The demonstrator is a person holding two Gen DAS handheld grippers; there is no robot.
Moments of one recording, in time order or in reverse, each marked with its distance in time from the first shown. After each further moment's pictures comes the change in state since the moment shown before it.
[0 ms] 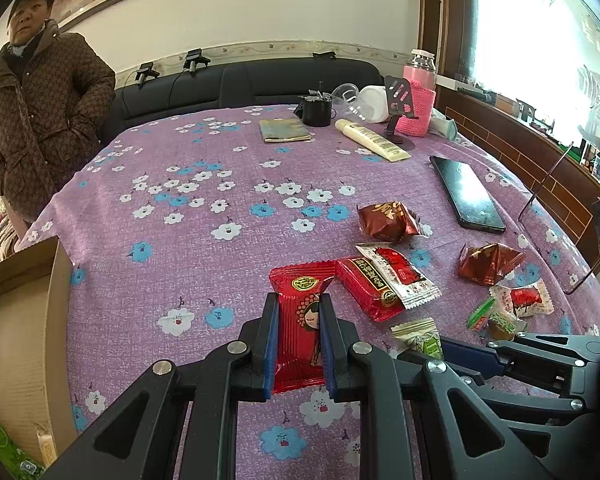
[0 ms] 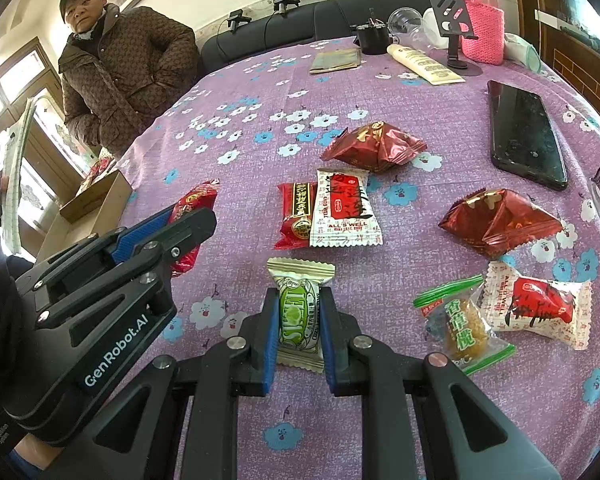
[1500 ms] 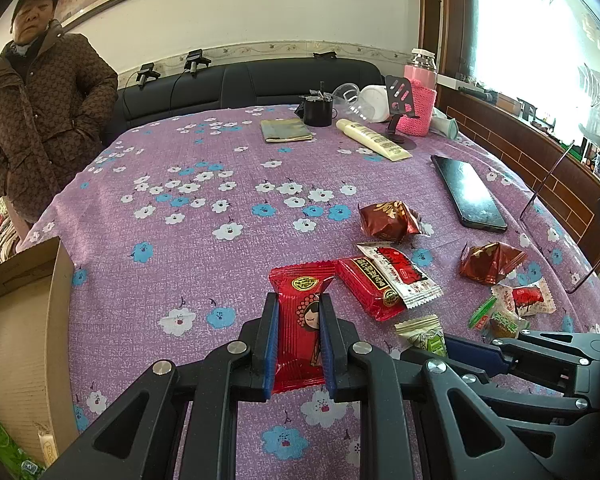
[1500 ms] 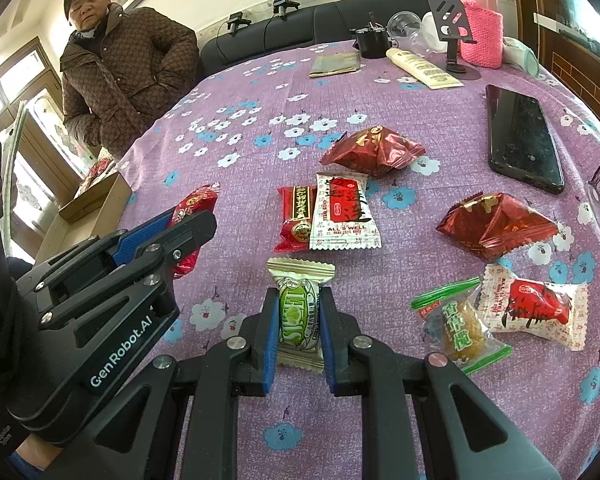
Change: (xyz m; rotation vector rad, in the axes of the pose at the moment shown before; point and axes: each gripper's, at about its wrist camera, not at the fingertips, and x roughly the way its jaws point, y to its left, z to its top) left arm -0.001 0.002 -0.001 0.000 -0.002 0.006; right arm -0.001 -0.003 0.000 -0.003 -0.004 0.002
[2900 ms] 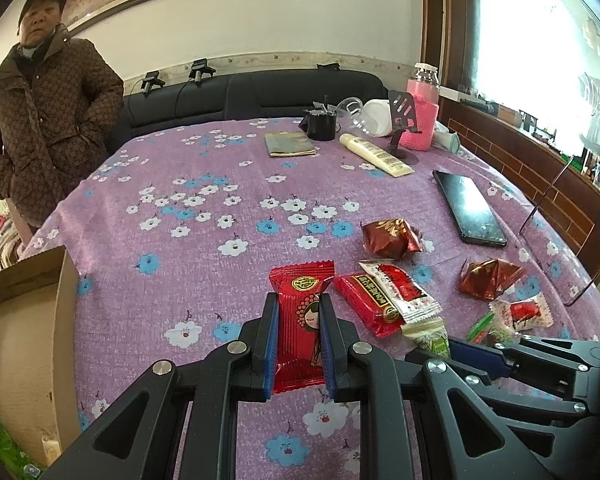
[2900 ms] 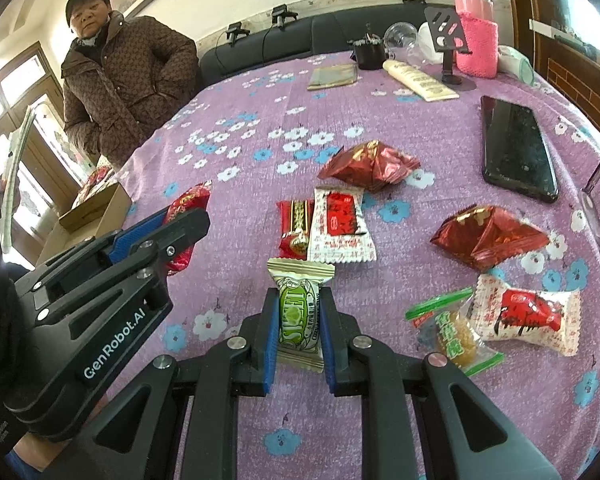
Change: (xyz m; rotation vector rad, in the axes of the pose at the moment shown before) left arm -0.007 0.004 0.006 -0.014 -0.038 -0.006; right arm -0.010 -0.007 0.005 0.002 -0.060 -0.005
